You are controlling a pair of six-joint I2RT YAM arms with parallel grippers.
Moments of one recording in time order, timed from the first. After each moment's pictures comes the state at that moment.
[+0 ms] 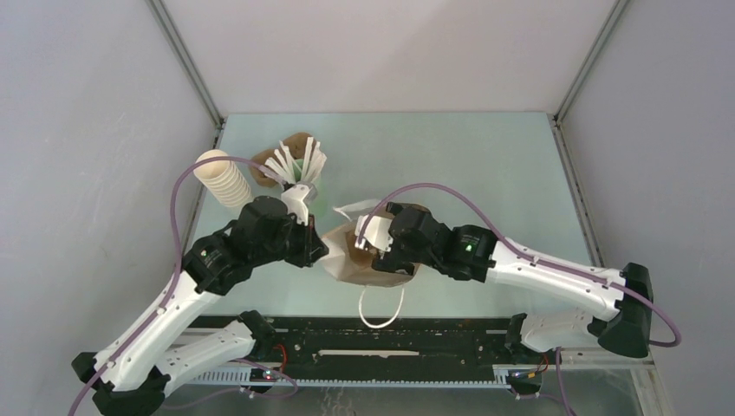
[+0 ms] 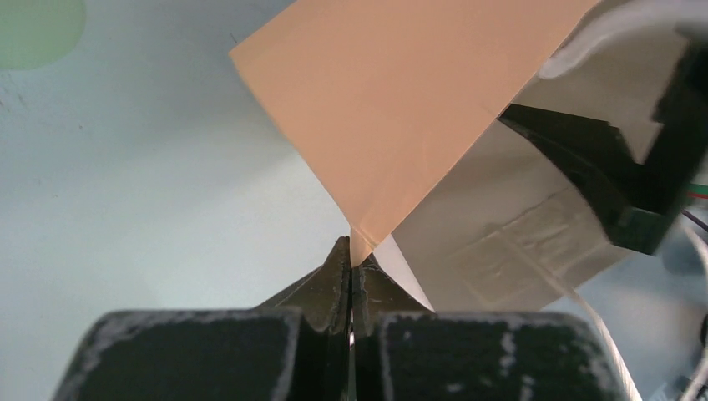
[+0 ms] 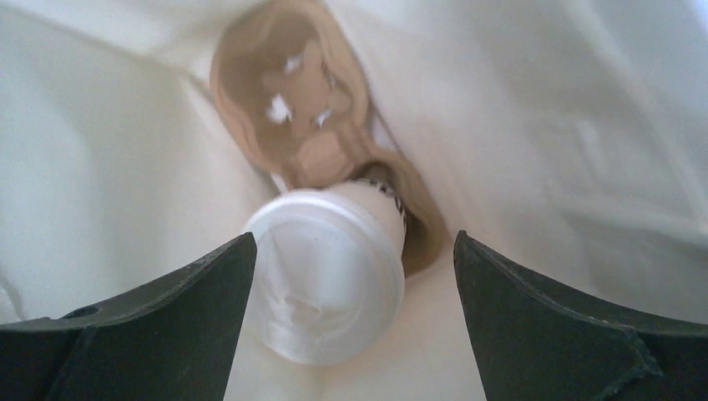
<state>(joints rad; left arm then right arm) -0.72 0.80 1.03 -0.90 0.06 -0.42 1.12 1.27 1.10 -0.57 0.29 -0.48</state>
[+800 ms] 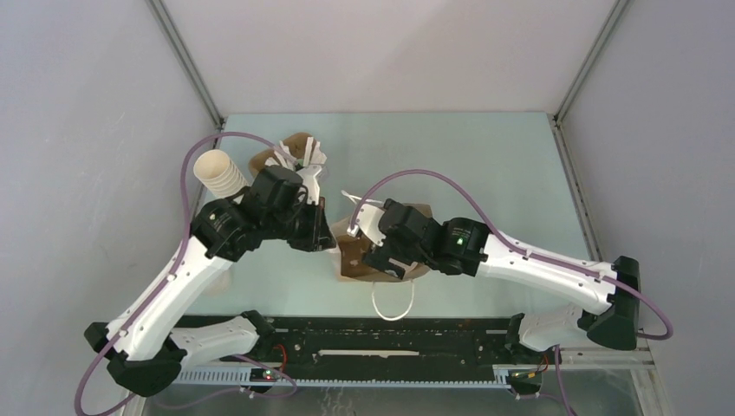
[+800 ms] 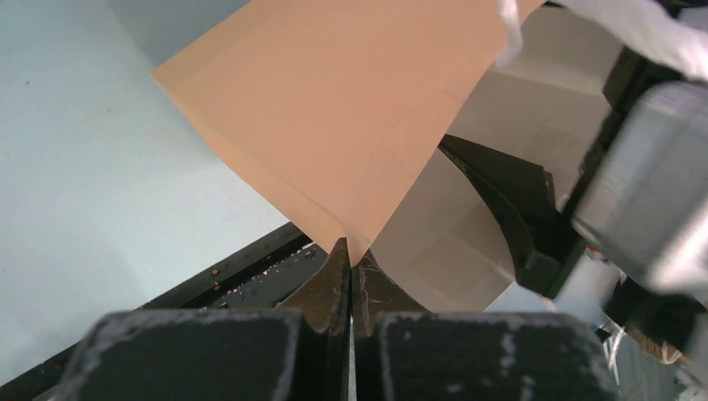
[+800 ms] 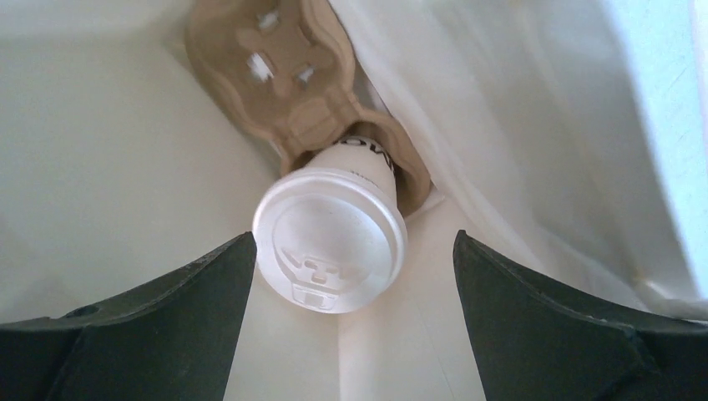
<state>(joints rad) -0.71 1.03 1.34 -1.12 0.15 -0.49 1.16 1.34 1.26 -0.73 0.28 -0.23</state>
